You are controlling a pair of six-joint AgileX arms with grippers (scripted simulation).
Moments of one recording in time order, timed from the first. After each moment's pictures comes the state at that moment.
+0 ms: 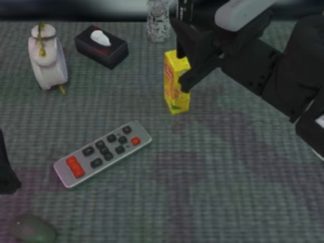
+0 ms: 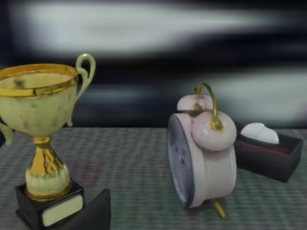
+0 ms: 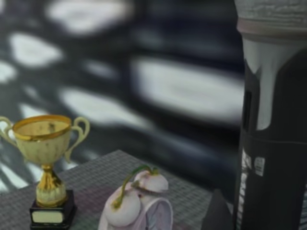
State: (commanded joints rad) left arm 0.00 0.00 0.00 0.00 0.00 0.00; right arm 0.63 1.52 0.82 0.75 -0.16 0.04
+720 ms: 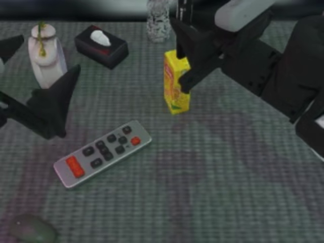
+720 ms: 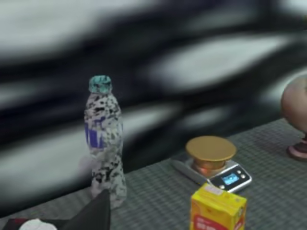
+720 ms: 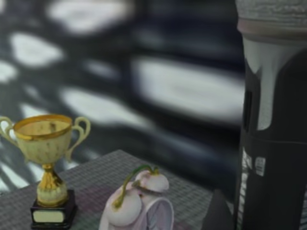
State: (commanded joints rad) left arm -0.23 0.72 0.48 0.22 0.37 0.04; right arm 0.63 1.52 0.82 0.75 -0.16 0.04
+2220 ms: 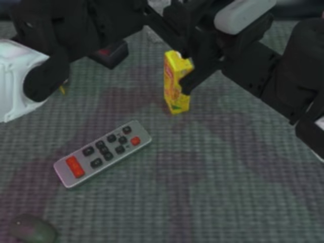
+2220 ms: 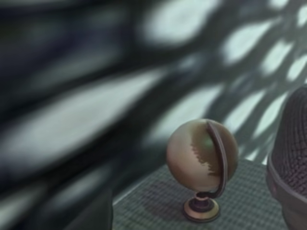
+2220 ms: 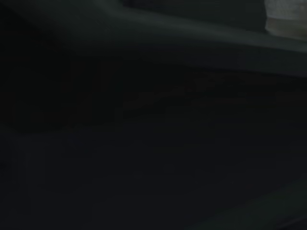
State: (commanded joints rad) left arm -0.54 1.53 1.04 0.46 0.43 0.06; right arm 0.63 1.52 0.82 0.75 -0.16 0.04
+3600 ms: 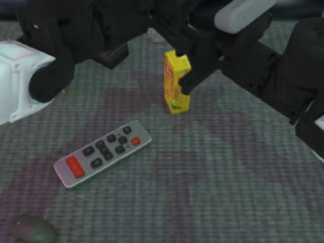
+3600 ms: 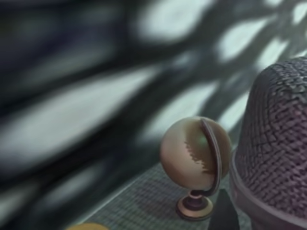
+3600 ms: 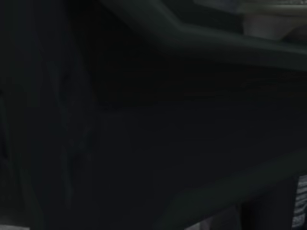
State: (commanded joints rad) left arm -0.55 1.54 1.04 0.46 0.43 0.06; right arm 0.63 1.52 0.82 0.75 -0.16 0.04
